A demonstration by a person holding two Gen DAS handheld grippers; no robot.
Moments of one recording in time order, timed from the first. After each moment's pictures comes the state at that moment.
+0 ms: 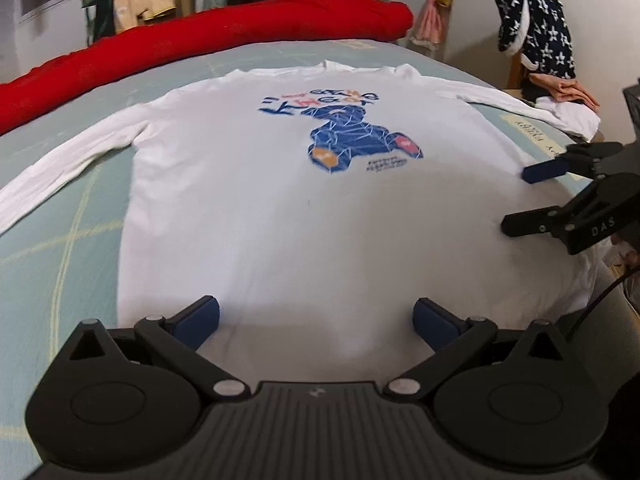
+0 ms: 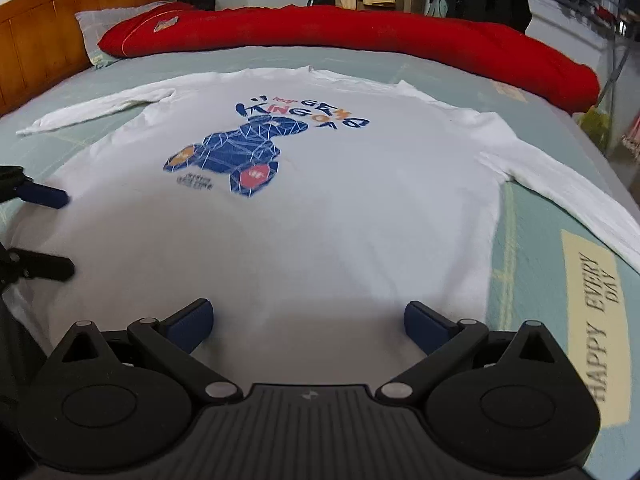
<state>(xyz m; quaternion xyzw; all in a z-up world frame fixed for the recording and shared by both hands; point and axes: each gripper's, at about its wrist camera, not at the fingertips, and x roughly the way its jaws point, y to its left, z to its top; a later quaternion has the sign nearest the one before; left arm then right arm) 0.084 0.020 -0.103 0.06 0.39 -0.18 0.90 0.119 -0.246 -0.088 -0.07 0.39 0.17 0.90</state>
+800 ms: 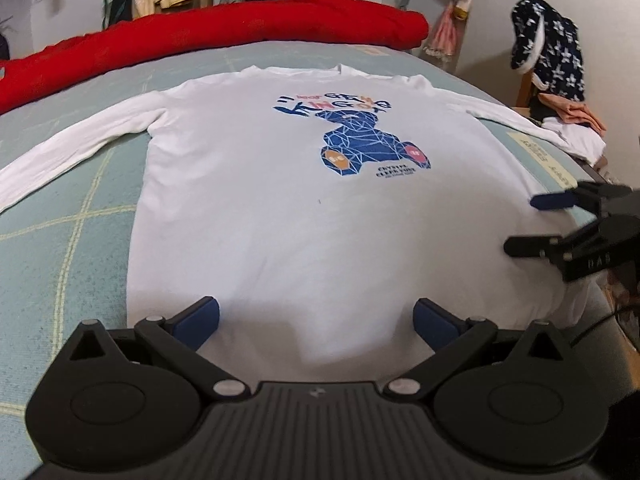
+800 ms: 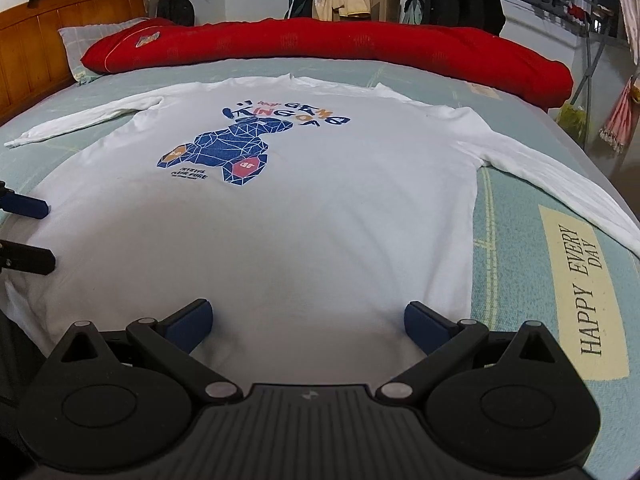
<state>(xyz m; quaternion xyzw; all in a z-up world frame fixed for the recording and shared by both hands) 0.089 0.025 -0.094 0.02 0.39 -0.17 0.90 0.101 -0.247 -0.095 -0.05 0.37 0.14 0.92</state>
